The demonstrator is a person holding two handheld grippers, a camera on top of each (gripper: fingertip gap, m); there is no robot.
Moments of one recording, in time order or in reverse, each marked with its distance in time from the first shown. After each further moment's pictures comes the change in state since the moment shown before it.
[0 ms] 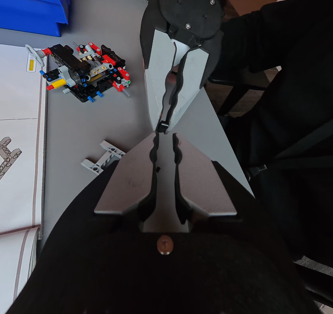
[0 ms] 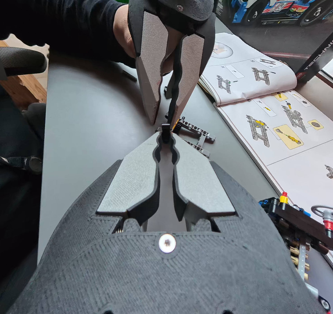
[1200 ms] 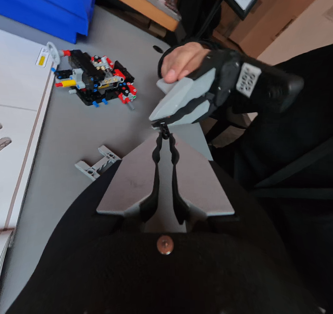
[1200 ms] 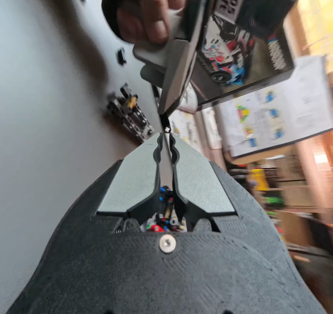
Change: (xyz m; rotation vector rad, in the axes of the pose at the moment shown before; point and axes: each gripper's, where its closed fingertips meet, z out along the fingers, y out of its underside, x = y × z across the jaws) left arm -0.008 -0.017 -0.004 0.169 0.052 -0.205; right arm 0.024 -0.006 -0.016 -0.150 0.489 -0.710
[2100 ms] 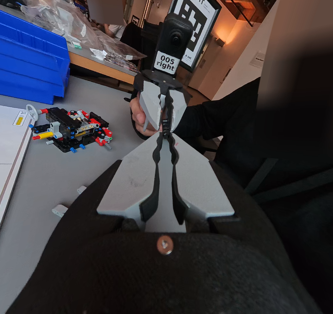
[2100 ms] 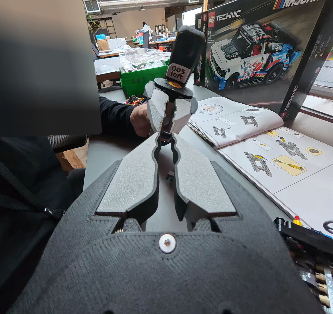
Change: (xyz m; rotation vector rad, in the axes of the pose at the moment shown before) left arm 0.034 -0.032 -0.013 0.274 0.196 0.099; right arm 0.029 -0.049 -0.024 0.476 -0.405 0.975
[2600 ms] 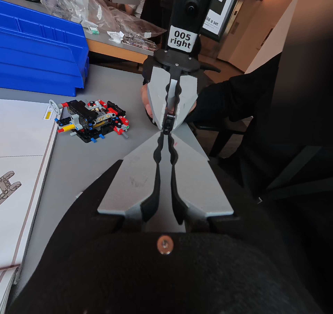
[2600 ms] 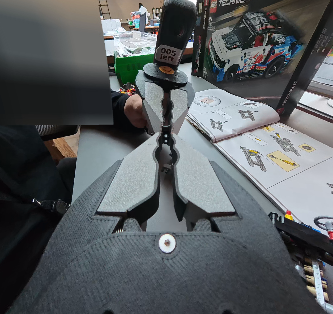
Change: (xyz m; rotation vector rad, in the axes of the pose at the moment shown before) left arm -0.011 0.015 0.004 -0.131 -0.148 0.127; right arm 0.002 0.012 0.002 -0.062 0.019 -0.055
